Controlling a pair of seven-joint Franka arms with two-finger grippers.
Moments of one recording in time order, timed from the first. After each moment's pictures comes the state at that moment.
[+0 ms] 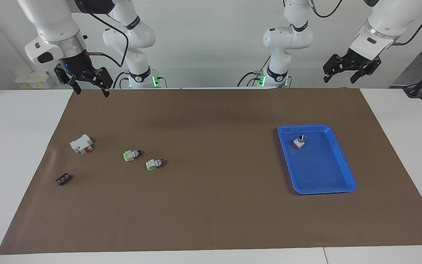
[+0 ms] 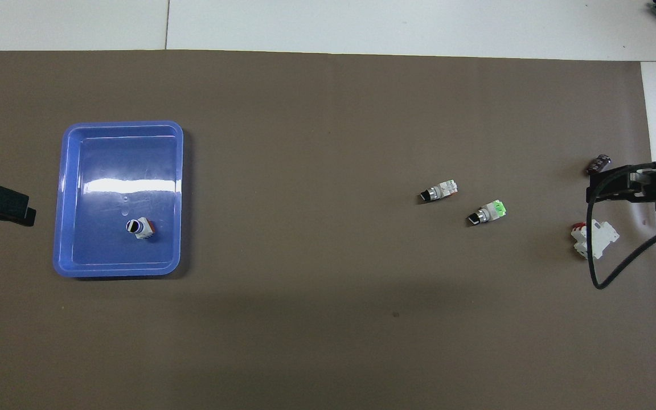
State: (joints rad) left arm -0.06 -0.03 0.01 -1.47 -0.03 1.33 0.03; right arm 0.07 -0.07 -0.05 -1.62 -0.03 1.55 0.17
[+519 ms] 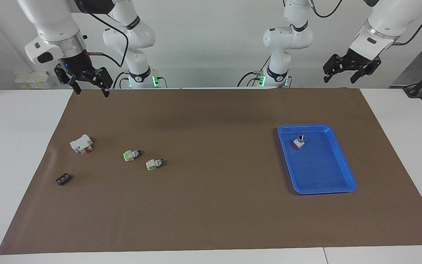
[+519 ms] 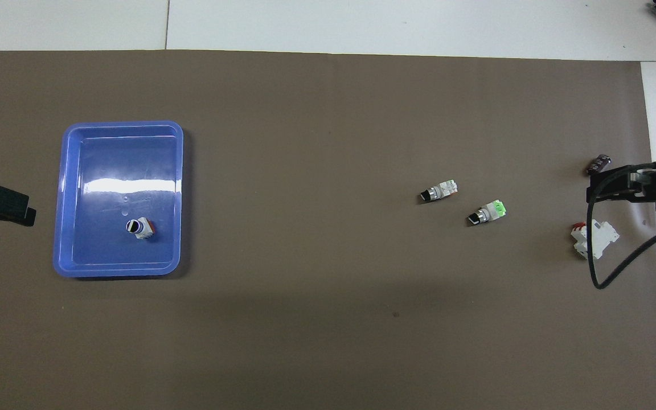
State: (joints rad) left arm -0.06 -0.03 0.01 -1.47 -0.03 1.33 0.03; right arm 0.07 -0.07 -0.05 -1.62 -0.03 1.55 0.17
